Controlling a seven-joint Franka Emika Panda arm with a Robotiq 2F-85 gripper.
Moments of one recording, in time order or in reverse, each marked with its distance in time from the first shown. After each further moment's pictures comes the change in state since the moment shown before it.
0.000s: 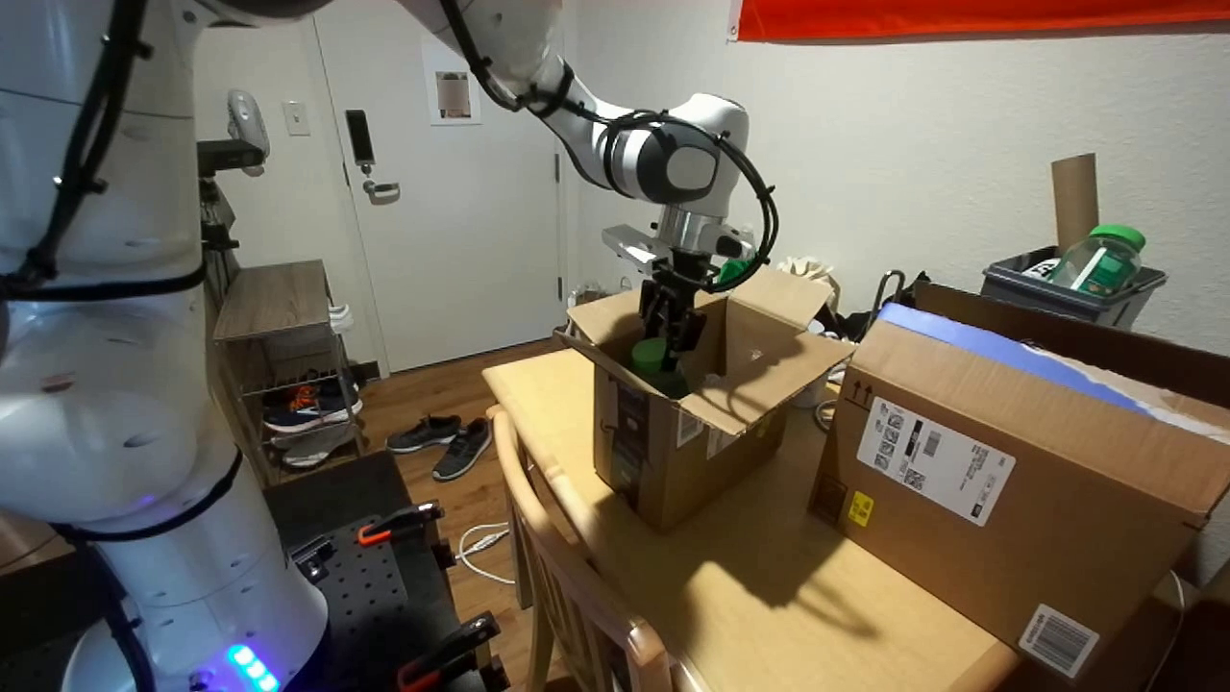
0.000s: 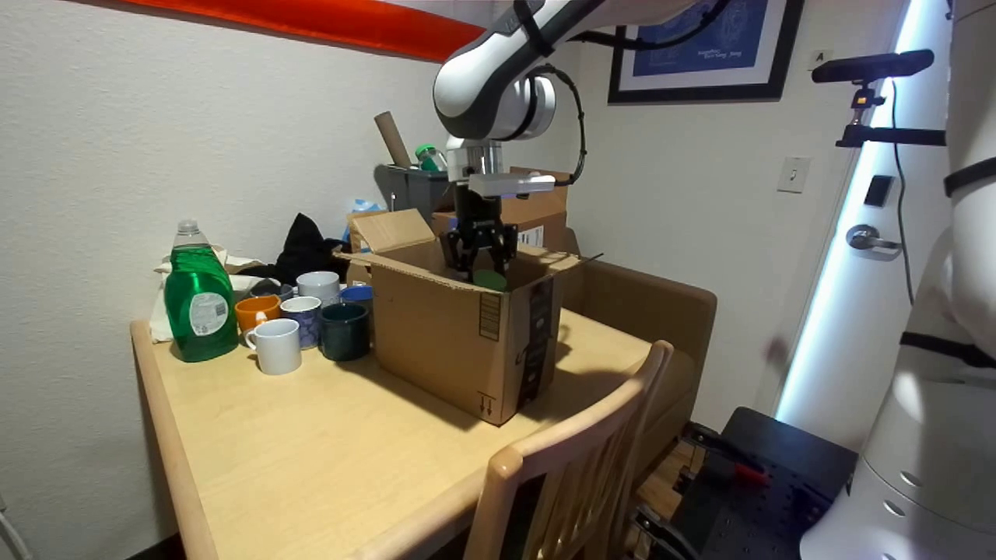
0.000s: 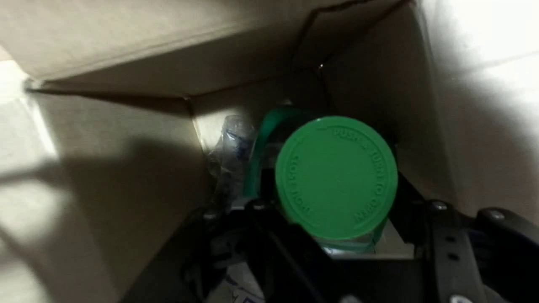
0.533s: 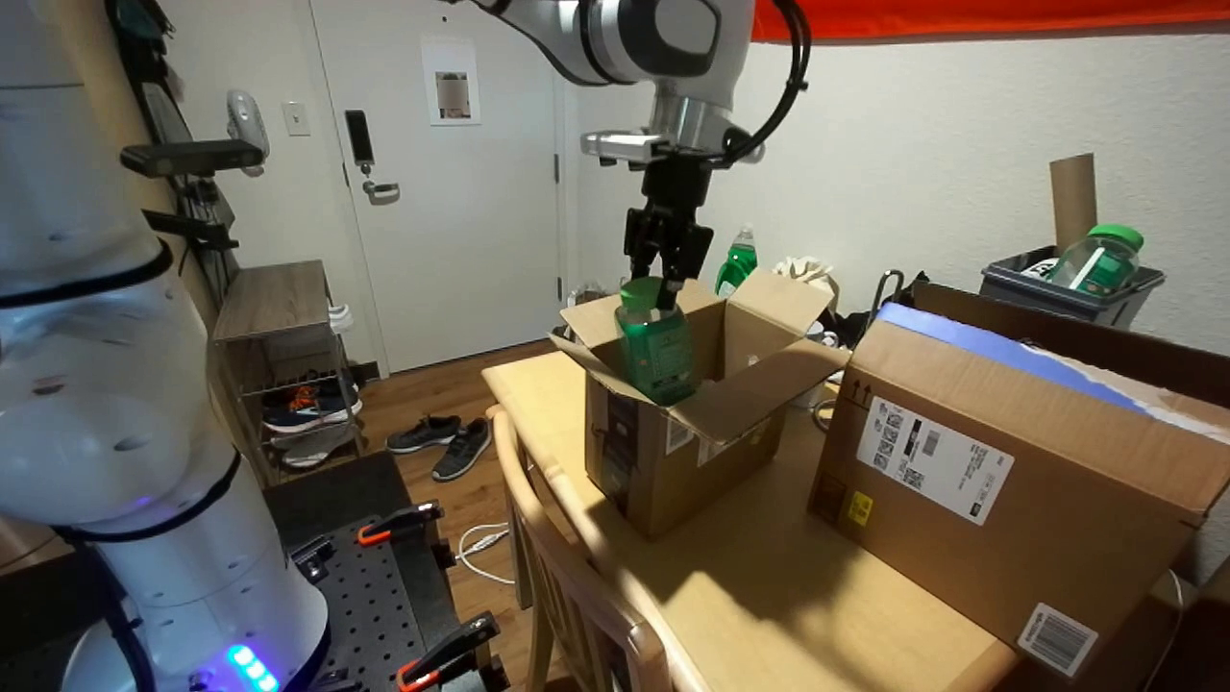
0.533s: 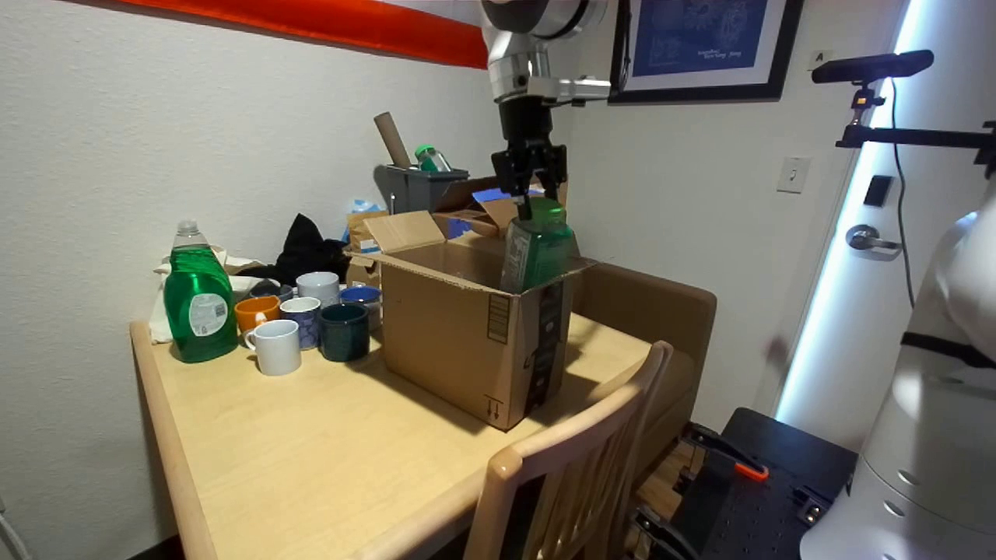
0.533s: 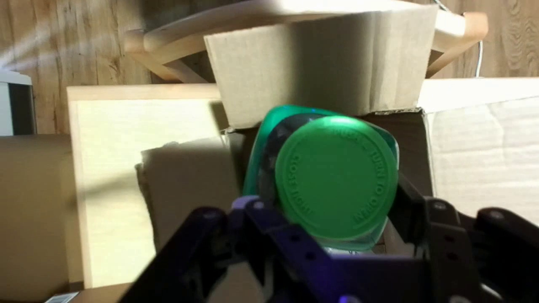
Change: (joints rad) arm -0.031 -0.261 -0.018 0.009 -0.095 -0.318 -0.109
